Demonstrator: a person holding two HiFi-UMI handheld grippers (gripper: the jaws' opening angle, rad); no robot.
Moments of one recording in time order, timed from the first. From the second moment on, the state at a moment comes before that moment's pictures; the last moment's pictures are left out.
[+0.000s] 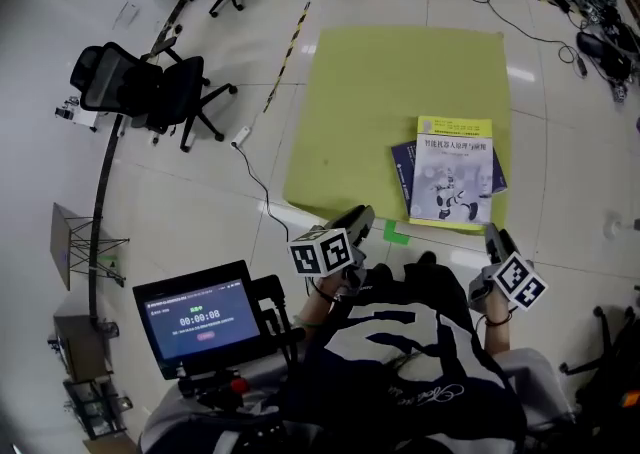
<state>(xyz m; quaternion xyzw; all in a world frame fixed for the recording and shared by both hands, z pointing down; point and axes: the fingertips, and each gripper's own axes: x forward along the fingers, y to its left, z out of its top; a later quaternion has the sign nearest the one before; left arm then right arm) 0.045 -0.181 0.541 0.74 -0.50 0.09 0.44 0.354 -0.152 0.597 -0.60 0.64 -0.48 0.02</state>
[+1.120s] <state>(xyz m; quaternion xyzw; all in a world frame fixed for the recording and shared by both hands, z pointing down) -0.129 0.024 0.492 0.81 -0.43 0.09 0.39 0.027 0.032 0.475 -0.48 0.79 -0.38 0.04</state>
